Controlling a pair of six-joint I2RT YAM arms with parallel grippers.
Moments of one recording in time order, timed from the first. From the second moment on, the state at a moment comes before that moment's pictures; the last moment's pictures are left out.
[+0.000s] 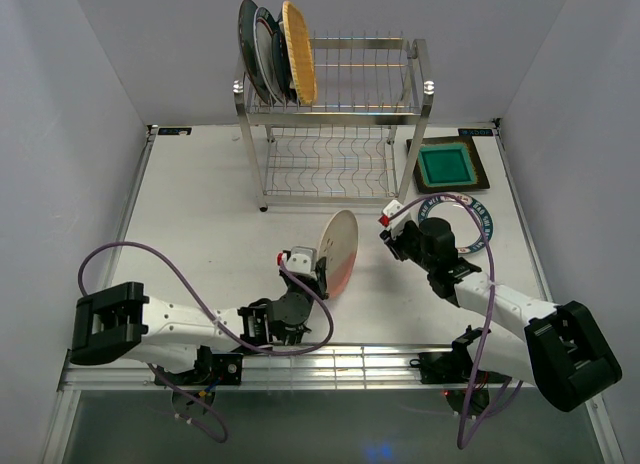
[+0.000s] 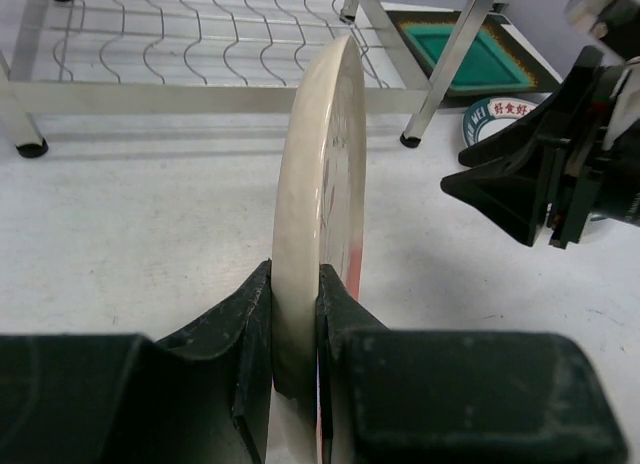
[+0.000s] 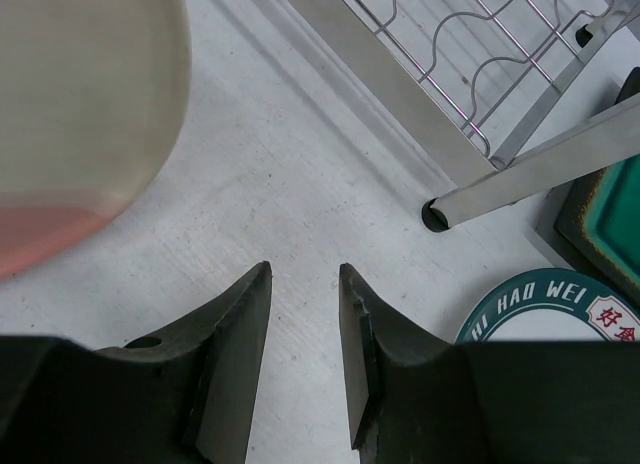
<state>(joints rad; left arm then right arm) -1.40 1.28 0.46 0.69 -1.11 -0.33 0.50 1.14 0.39 0.36 -0.12 -0.40</state>
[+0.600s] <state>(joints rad) -1.48 1.21 0.93 0.70 -1.17 0.19 0.46 1.18 0.43 0.35 -0.12 -0.37</state>
